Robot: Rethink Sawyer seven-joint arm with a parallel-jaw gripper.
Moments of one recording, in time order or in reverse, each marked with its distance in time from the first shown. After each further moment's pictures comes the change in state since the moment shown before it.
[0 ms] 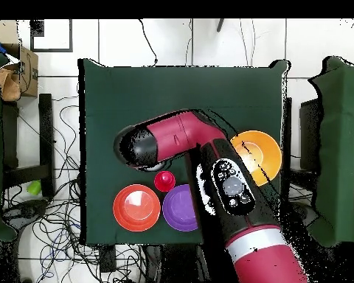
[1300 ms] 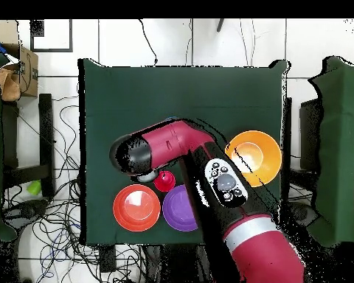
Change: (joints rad) arm -0.017 0.051 0.058 0.073 0.008 0.052 0.000
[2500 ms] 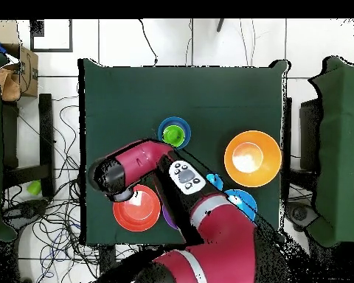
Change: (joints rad) arm 0.108 0.147 0.012 0.063 -0.002 -0.103 0.000
